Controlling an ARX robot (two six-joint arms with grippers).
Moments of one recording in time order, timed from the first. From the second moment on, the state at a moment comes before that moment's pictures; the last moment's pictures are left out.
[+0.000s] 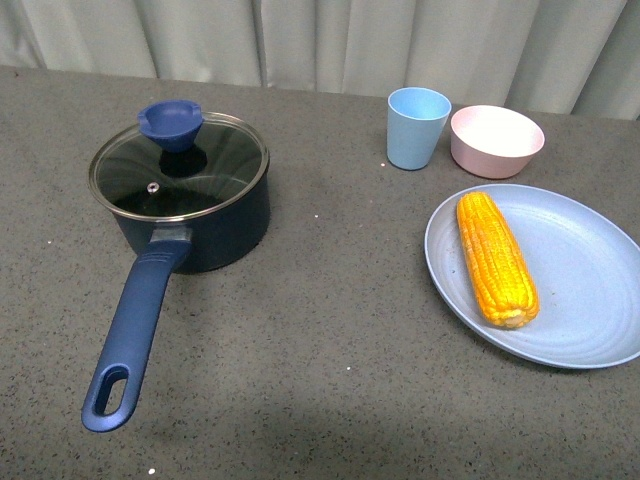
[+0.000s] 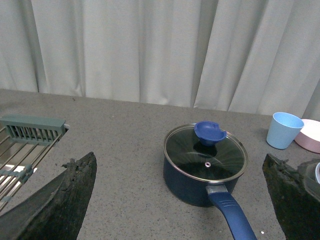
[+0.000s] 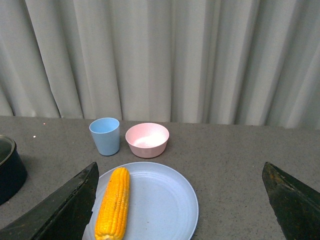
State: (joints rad) left arm 0.00 0.01 0.02 0.00 0.00 -0.01; right arm 0.00 0.00 0.01 0.00 0.00 0.00
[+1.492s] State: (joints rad) left arm 0.00 0.01 0.02 0.00 0.00 -0.01; right arm 0.00 0.00 0.01 0.00 0.00 0.00
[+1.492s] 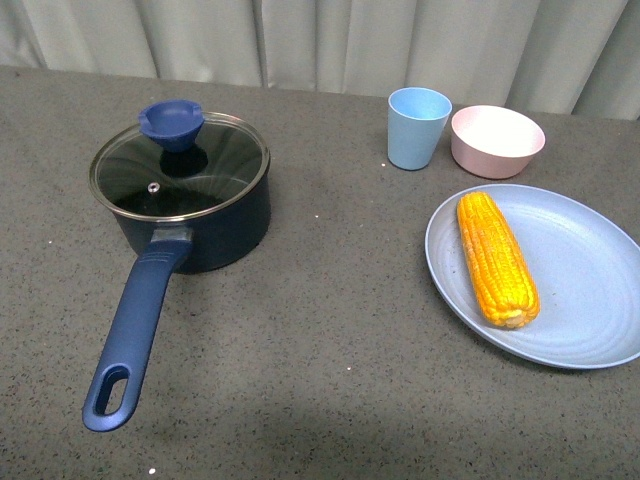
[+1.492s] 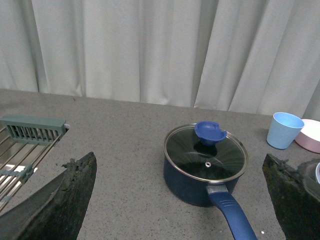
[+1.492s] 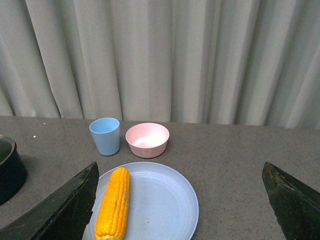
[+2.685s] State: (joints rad) left arm -0.13 1.53 0.50 0.87 -0.17 -0.25; right arm 0.00 0.00 0.01 0.00 0.00 0.00
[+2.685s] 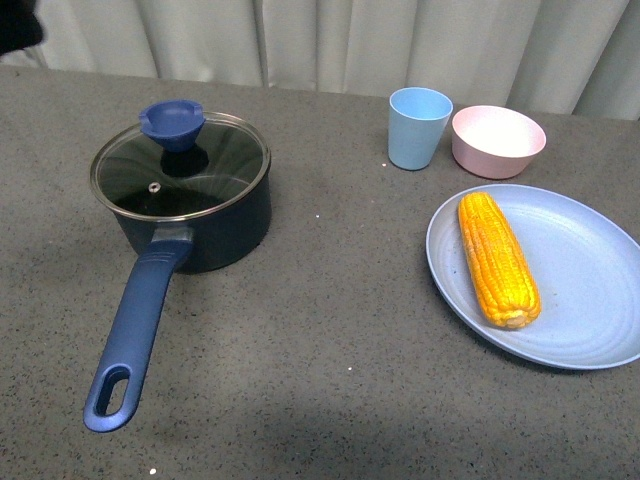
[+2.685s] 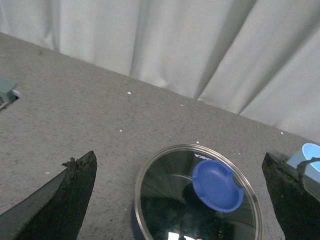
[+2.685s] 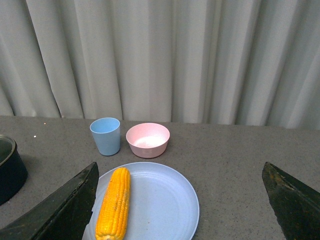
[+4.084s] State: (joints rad) left arm -0.25 2.08 0.85 0.90 -0.10 -0.06; right arm 0.00 0.00 0.01 0.00 0.00 0.00
